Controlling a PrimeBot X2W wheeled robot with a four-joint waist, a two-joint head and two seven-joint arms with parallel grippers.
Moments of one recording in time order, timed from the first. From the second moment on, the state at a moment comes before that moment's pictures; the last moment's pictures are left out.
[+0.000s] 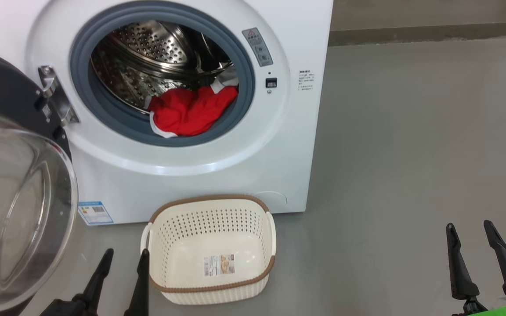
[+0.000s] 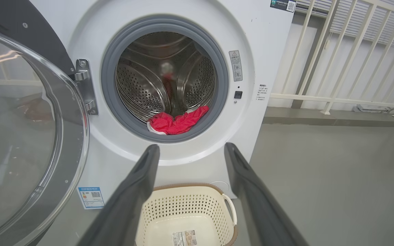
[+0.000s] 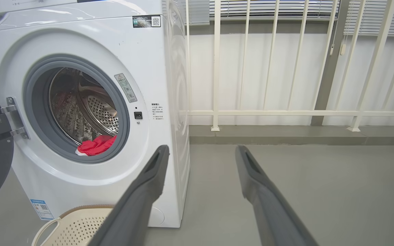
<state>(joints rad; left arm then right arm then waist) 0.08 0.13 -0.09 -0.02 -0.30 0.01 -0.13 0.18 -0.03 -0.18 -0.03 0.20 0.13 -0.23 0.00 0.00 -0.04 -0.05</state>
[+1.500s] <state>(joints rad) 0.08 0.14 -0.12 -0.06 -0.29 0.07 -0.15 0.18 -0.03 -0.18 -0.02 0.20 0.13 -0.23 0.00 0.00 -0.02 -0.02</state>
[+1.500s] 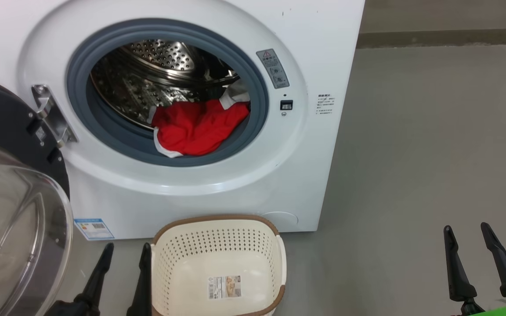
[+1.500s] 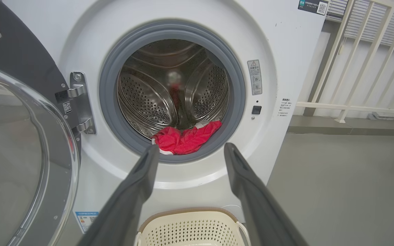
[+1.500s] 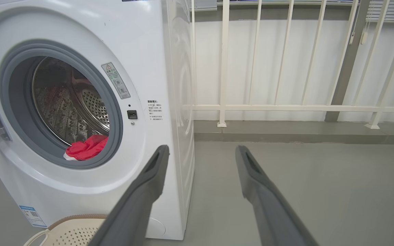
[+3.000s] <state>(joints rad) -0.60 0.15 -0.15 0.28 -0.25 0.09 -0.17 -0.03 -0.04 -0.11 0.00 0.22 0.13 -0.26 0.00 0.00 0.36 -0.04</state>
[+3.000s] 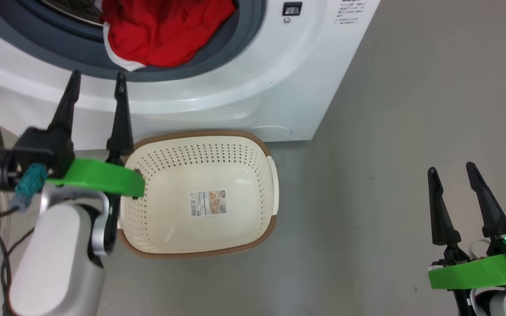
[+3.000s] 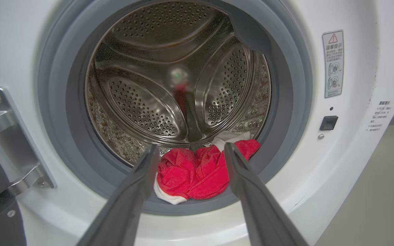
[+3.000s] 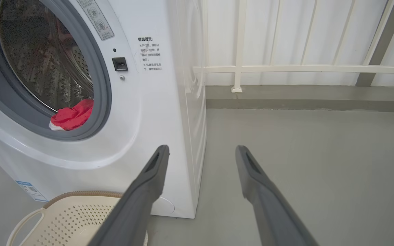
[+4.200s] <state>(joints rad) -1.27 0.19 -0.18 1.01 -0.24 0.02 -0.06 -0.13 -0.04 -0.05 0.00 0.22 0.13 -0.26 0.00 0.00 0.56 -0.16</state>
